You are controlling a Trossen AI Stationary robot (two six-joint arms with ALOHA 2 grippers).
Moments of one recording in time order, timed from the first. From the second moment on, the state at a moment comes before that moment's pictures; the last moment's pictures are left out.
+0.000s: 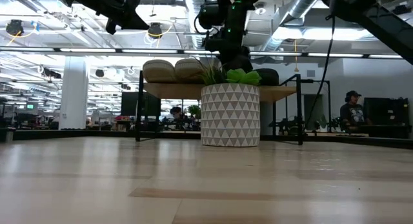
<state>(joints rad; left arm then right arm) 0.95 0.96 0.93 -0.07 0.20 0.00 -0.41 2.23 2.33 -1.44 0.14 0.04</state>
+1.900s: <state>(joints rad) 0.95 0.96 0.93 -0.09 0.19 0.02 -0.37 2.12 2.36 -1.33 0.18 -0.03</state>
